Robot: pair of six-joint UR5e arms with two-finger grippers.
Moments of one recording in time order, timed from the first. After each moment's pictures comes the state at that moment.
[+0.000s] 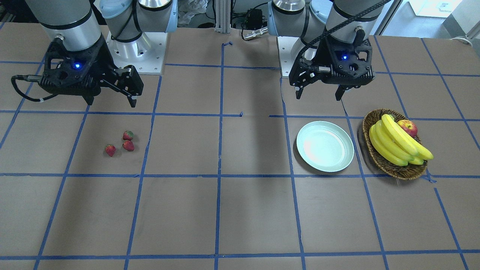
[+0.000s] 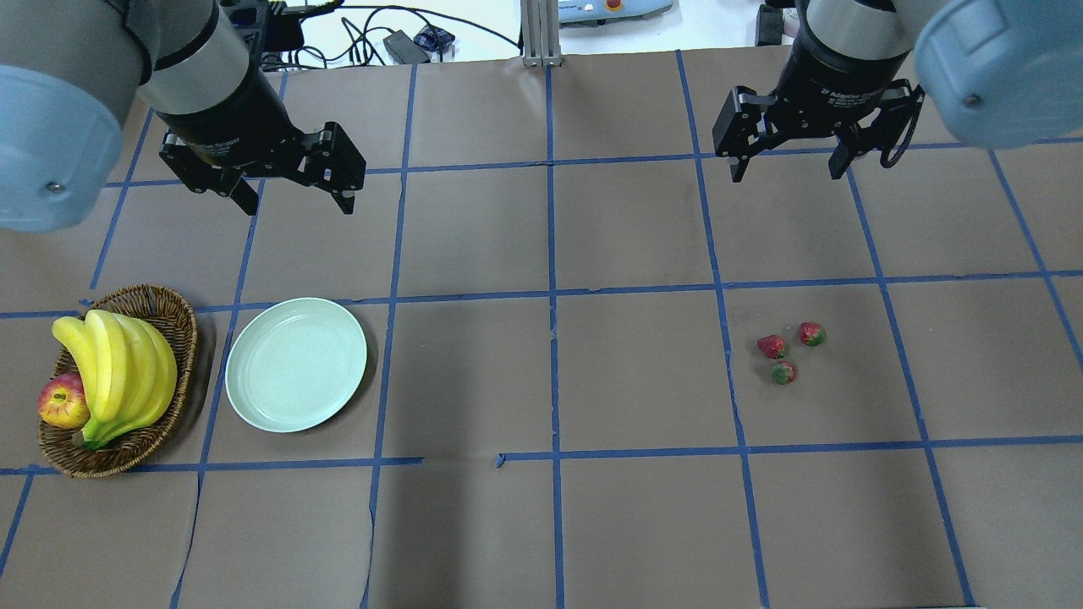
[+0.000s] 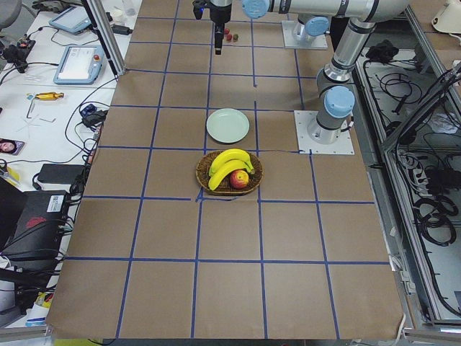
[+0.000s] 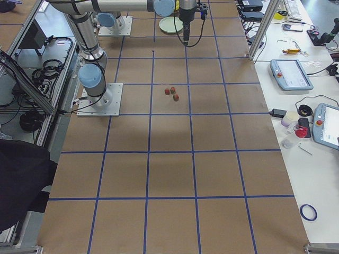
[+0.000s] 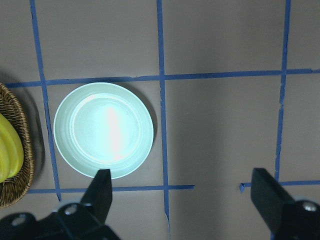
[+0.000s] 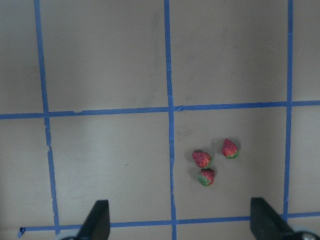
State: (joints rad) left arm -1.62 -1.55 -1.59 -1.52 1.59 -0.02; right arm 1.60 -1.54 1.54 -1.61 -1.59 0.06
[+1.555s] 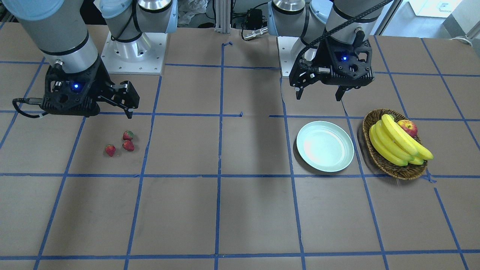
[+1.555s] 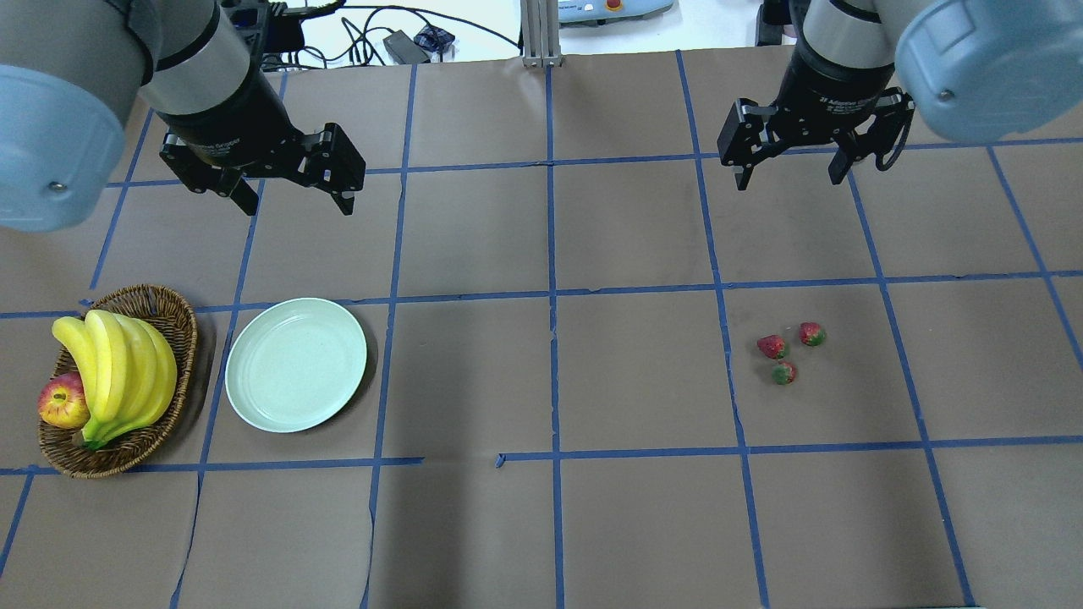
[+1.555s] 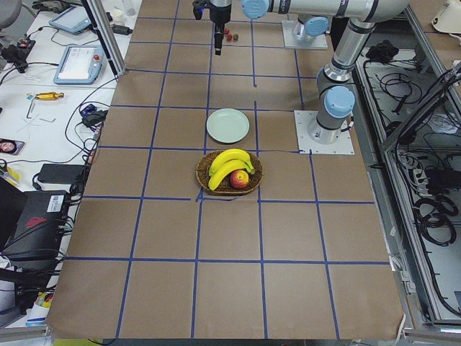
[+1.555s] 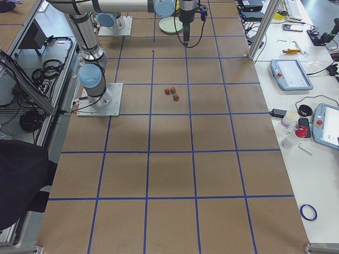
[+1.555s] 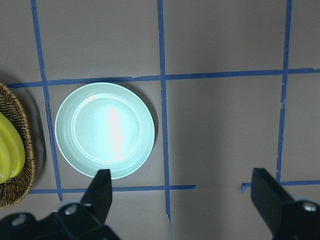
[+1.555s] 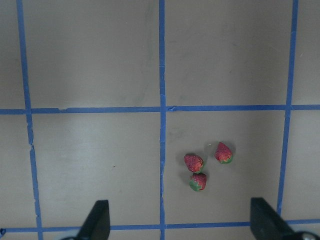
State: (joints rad) left arm -1.62 -1.55 -1.59 -1.52 1.59 -0.02; right arm 1.57 -1.48 1.55 -1.63 -1.60 -0.02
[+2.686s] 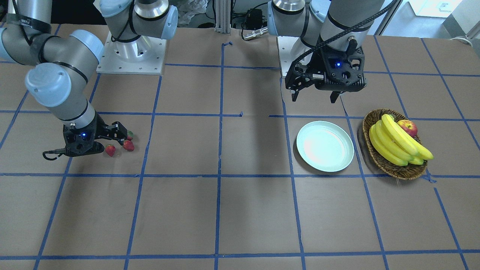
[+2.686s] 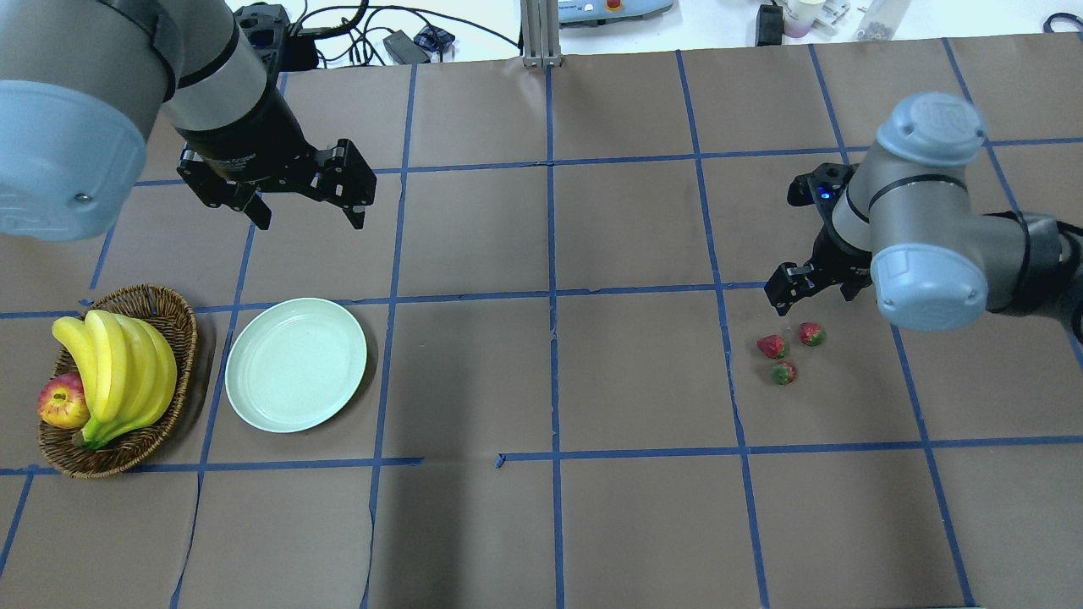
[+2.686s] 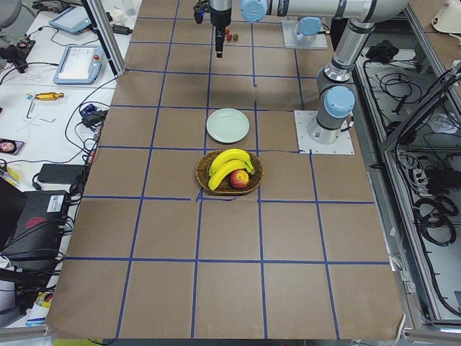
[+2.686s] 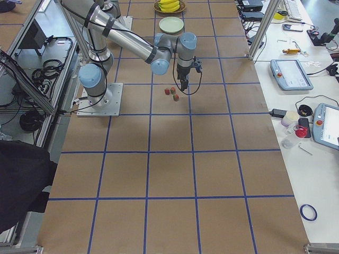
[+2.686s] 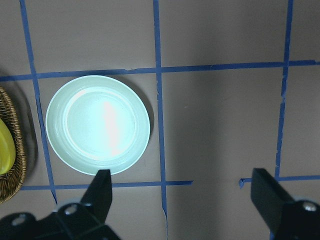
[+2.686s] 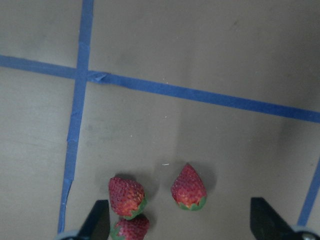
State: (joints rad) left arm -1.62 -1.56 -1.61 -1.52 1.58 -0.02; right arm 1.37 -1.39 2.07 -2.21 -1.60 -0.39
